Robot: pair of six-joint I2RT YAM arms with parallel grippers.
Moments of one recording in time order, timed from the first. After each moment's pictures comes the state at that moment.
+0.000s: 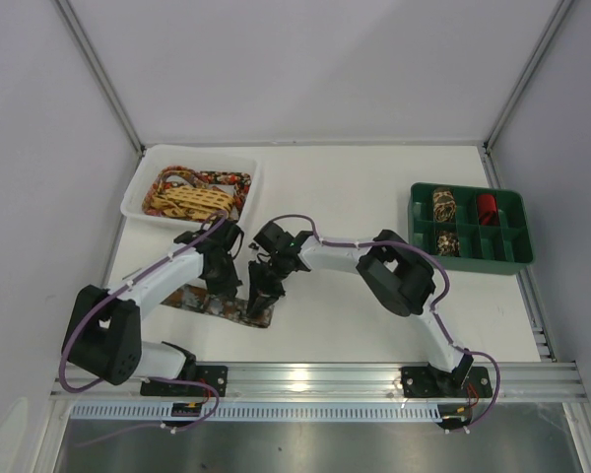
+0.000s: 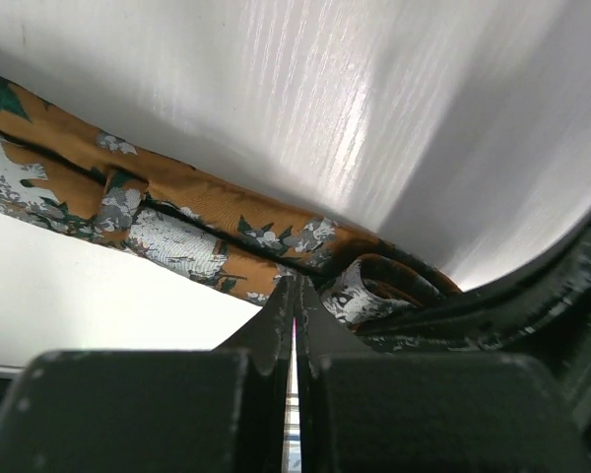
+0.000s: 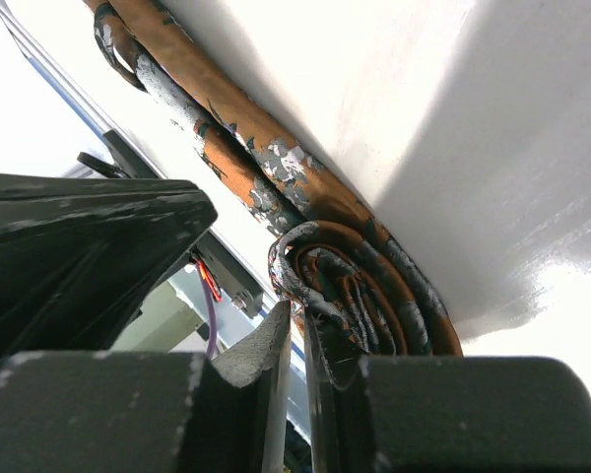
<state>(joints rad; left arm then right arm) -0.41 1.37 0.82 -0.85 -0.07 -0.73 0.96 2.20 1.55 -0.41 -0.67 0.86</state>
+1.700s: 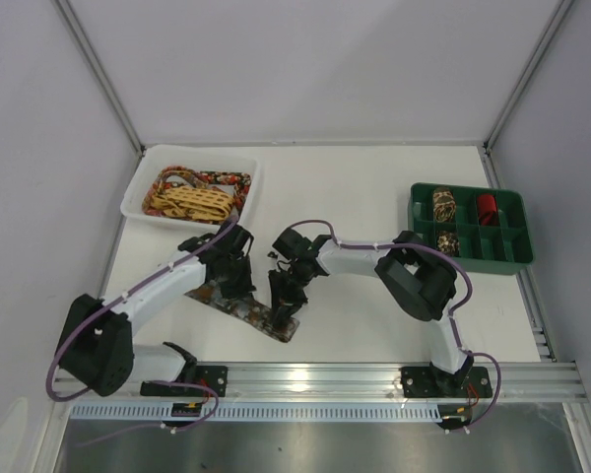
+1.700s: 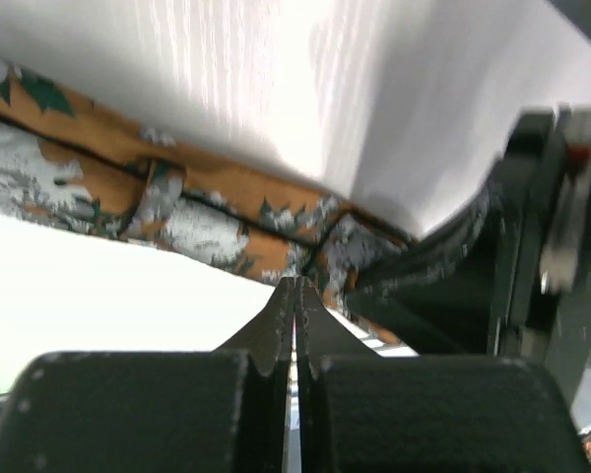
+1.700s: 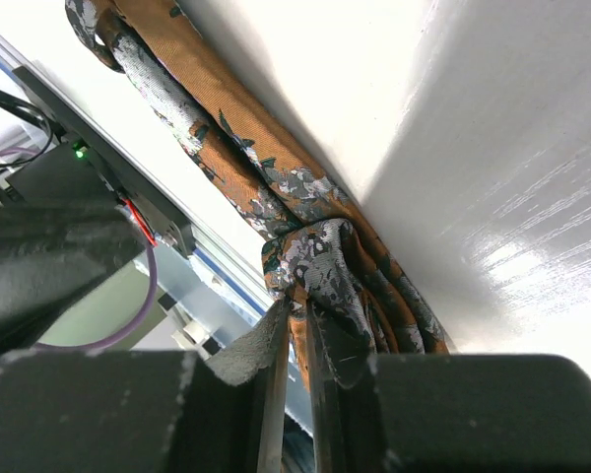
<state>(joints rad) -0.52 1.33 0.83 -0.80 0.12 -0.71 0.93 2.06 1.34 -0.47 -0.66 0.76</state>
